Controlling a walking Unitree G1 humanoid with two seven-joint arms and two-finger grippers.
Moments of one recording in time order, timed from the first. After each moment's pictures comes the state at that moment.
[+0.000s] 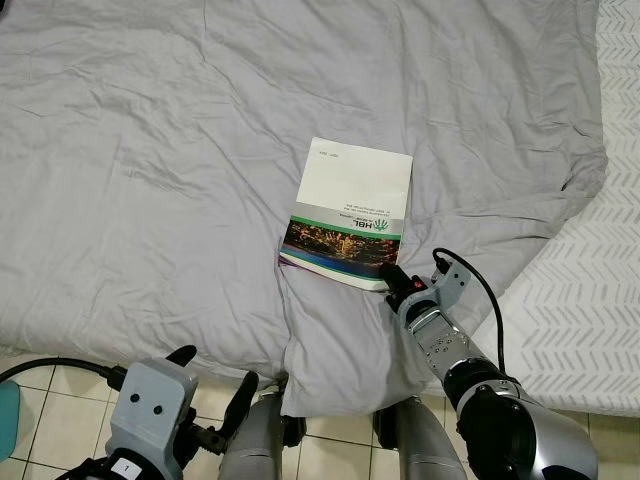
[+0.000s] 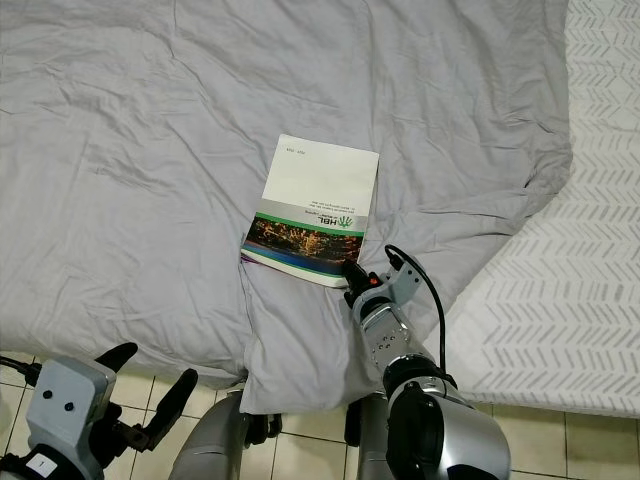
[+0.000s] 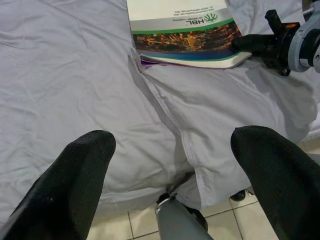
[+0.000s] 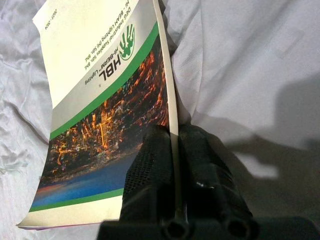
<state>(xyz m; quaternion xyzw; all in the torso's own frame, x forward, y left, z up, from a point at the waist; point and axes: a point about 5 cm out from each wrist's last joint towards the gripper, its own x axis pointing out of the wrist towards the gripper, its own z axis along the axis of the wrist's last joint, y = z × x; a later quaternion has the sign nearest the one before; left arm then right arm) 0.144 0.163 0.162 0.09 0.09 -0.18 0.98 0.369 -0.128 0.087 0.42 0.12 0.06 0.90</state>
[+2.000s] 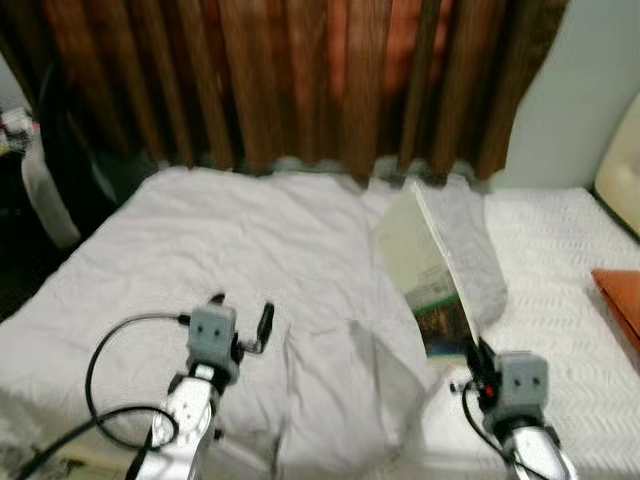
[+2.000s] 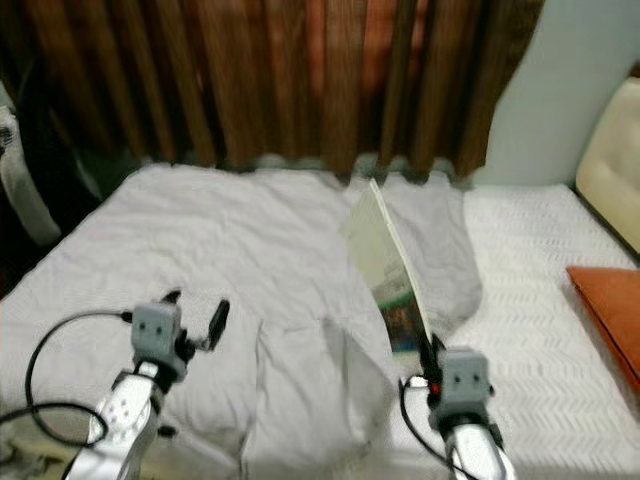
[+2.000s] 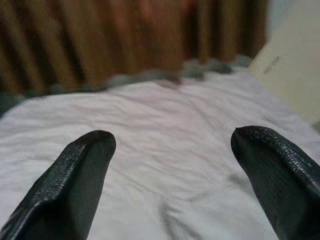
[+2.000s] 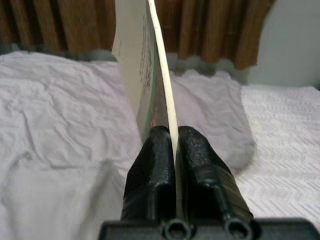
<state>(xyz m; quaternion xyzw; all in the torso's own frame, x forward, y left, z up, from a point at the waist) 0.270 0.147 0.073 0.04 0.00 -0.12 0.99 0.224 -0.210 0.058 -0.06 0.04 0.00 1.00</state>
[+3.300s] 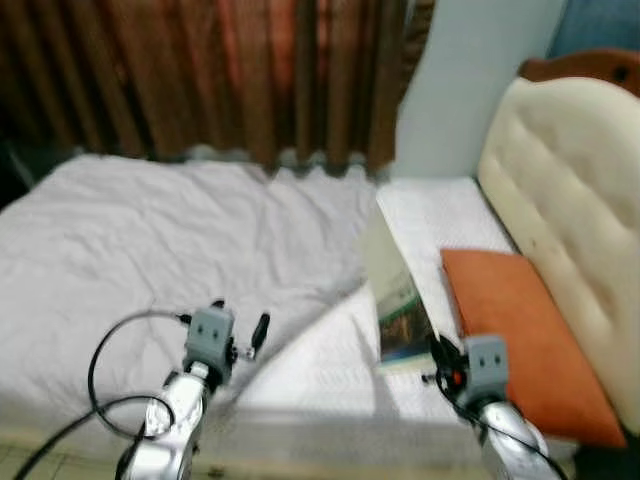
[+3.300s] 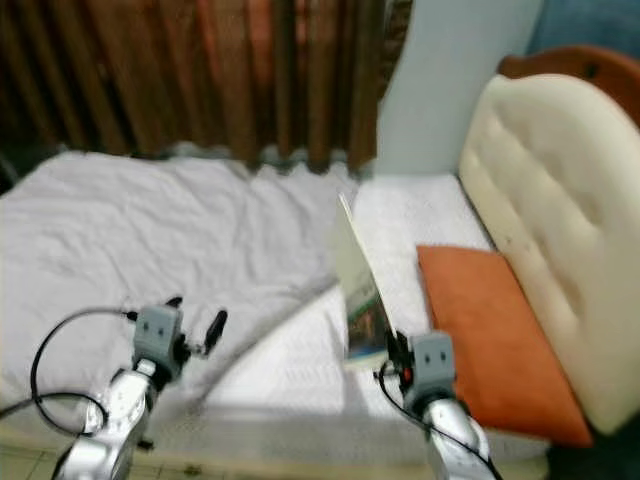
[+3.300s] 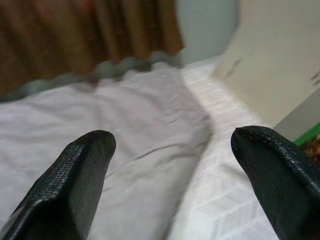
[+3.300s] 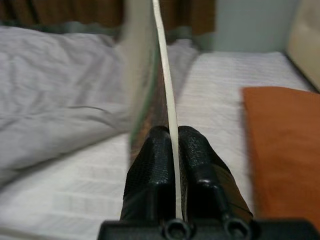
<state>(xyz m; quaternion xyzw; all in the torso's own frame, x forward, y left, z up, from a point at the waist) 0.287 0.156 0.066 0.08 0.01 -0.15 0.99 0.260 -0.191 0.046 -0.01 0.07 0.08 0.99</state>
